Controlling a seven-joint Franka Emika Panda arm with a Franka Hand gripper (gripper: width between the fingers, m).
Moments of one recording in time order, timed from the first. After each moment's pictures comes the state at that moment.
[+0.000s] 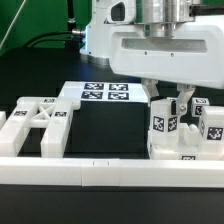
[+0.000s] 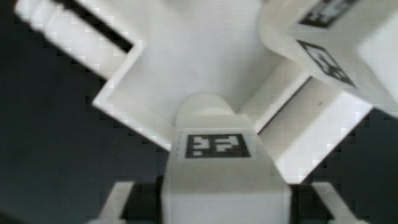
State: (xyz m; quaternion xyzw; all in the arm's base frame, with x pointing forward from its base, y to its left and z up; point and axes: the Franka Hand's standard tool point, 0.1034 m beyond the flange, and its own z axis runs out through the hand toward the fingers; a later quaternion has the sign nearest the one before) arm 0.618 0.056 0.082 -0.89 0.46 -0.05 0.06
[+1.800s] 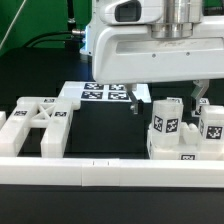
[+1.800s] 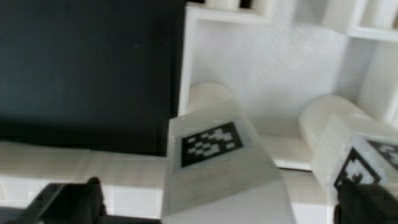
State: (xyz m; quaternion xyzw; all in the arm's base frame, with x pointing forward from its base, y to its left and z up) arm 0.619 0.052 0.082 -0.99 -0.09 -0.06 0.01
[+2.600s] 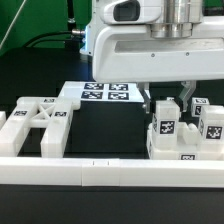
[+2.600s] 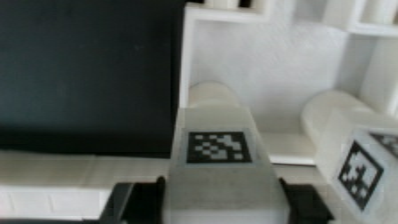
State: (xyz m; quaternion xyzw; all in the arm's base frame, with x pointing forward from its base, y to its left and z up) arm 0.619 0.053 0.082 -1.00 0.03 -0.06 0.02
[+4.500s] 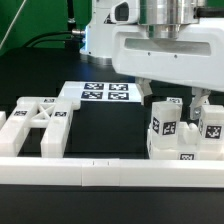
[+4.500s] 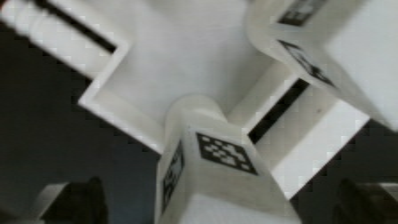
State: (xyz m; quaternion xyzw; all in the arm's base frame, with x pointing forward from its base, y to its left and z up) arm 0.619 0.057 0.081 -0.94 0.34 -0.05 0.05
